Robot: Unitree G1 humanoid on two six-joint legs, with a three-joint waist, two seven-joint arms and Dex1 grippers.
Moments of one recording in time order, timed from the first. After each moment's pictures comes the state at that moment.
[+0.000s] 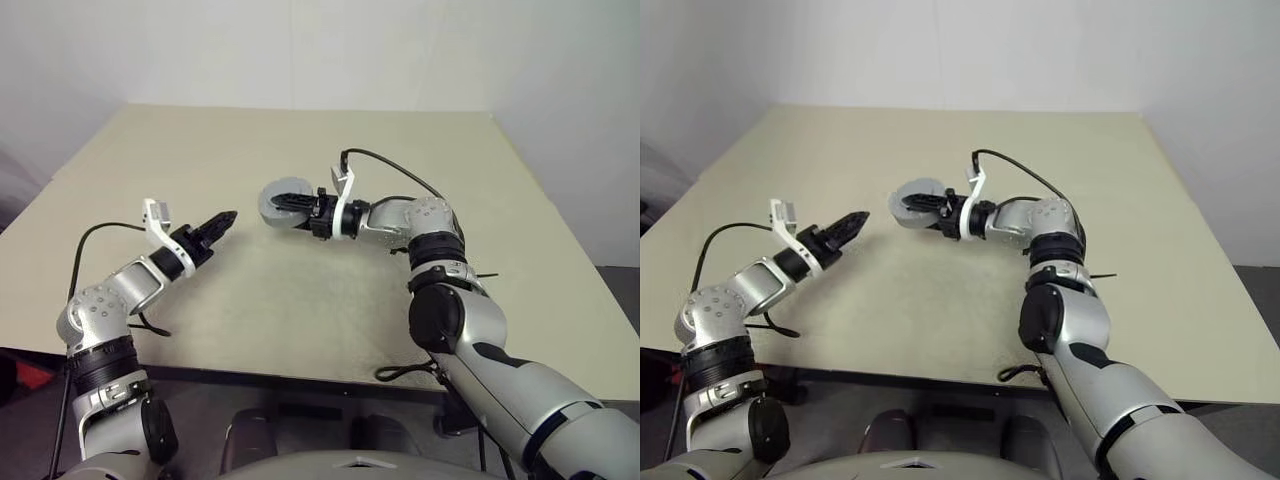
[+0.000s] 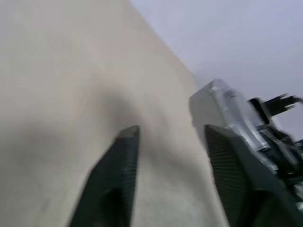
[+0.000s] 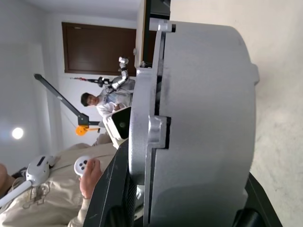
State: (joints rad) left arm -0.41 0.28 0.59 0.06 -0.96 1.13 -0.39; right arm -1.09 0.01 -0.61 0.86 0.75 1.35 0.26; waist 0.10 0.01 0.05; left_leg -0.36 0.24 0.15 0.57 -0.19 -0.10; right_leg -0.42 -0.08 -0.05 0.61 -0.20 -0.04
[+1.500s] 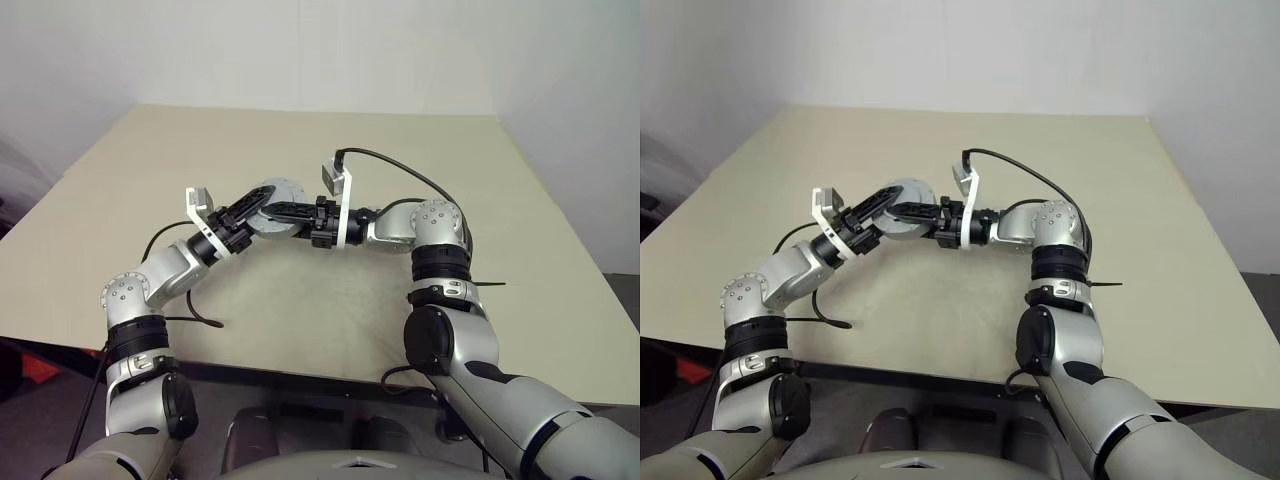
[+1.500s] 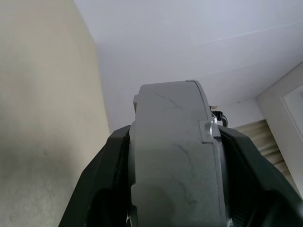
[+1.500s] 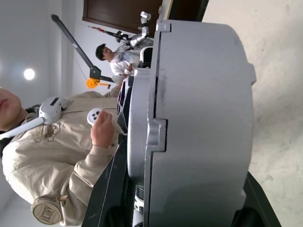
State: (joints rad) left arm -0.53 0.20 0.54 0.31 -1.55 1.24 -0.12; right arm -0.98 0.04 -0.50 0.55 0.80 1.54 0.40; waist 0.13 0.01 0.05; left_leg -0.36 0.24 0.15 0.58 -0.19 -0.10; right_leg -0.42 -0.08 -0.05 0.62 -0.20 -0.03
